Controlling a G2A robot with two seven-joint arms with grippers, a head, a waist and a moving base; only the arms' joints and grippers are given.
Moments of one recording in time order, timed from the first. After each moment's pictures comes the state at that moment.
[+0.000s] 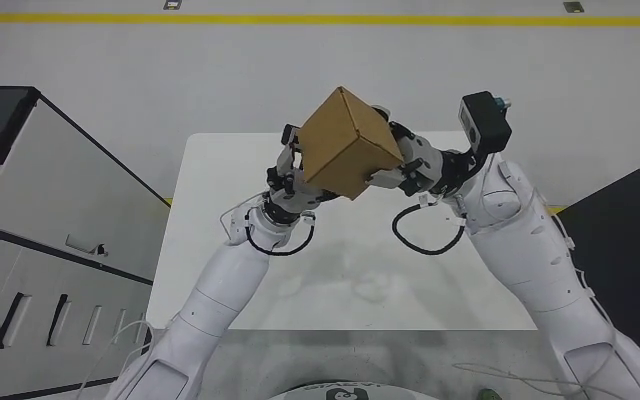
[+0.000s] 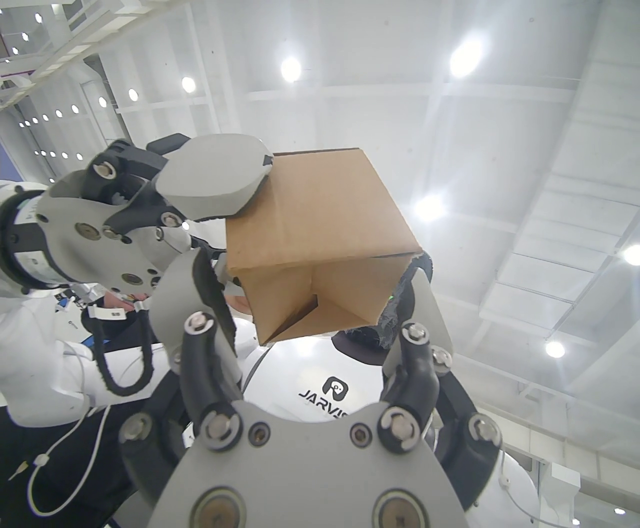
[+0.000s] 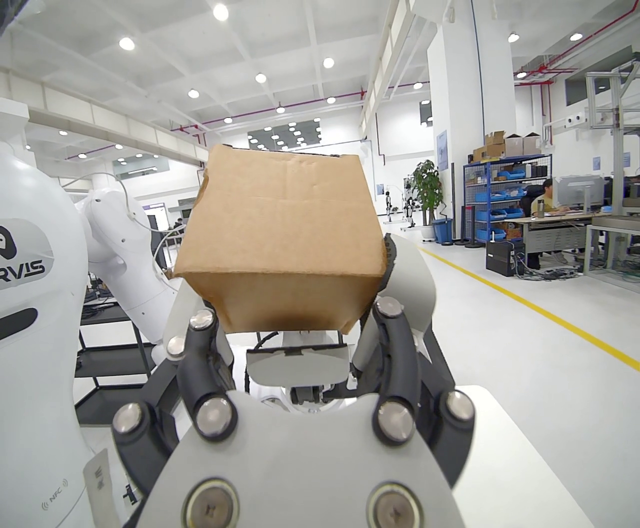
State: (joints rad) left arm 1.15 -1.41 -1.07 -1.50 -1.20 -0.42 -1.19; right arm -1.00 -1.06 1.08 -1.69 -0.23 -1.01 0.18
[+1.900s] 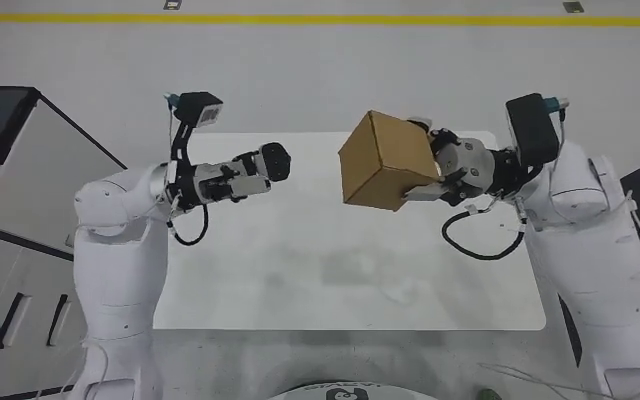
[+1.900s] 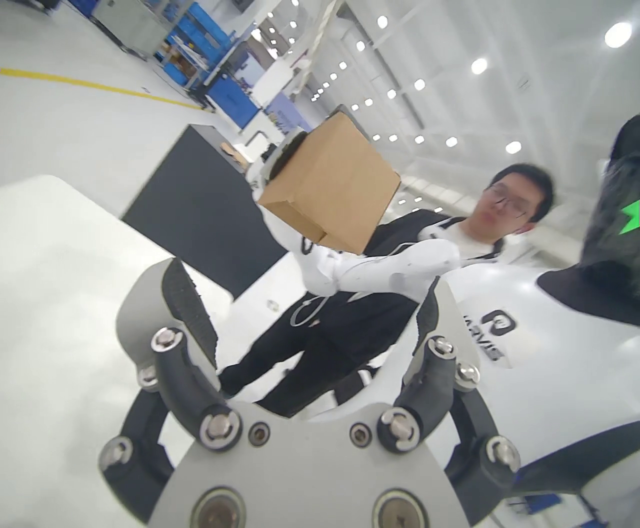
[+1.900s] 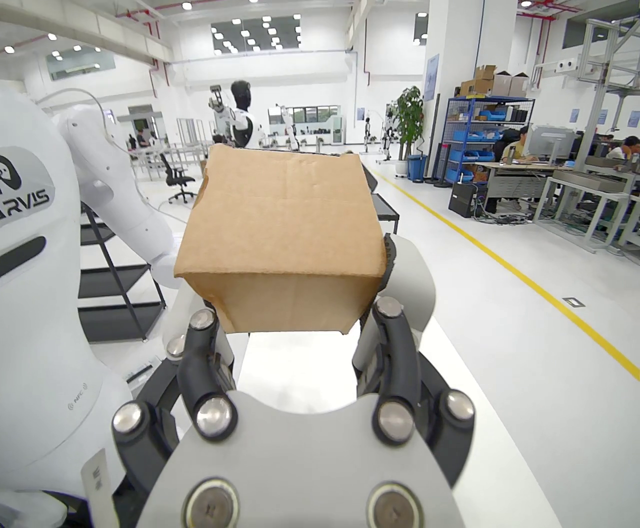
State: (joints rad) left arm 1.18 -1.26 -1.63 -1.84 -0.31 -0.40 -1.36; right arm -1.09 -0.95 1.36 -1.84 -0.08 -1.01 0.66
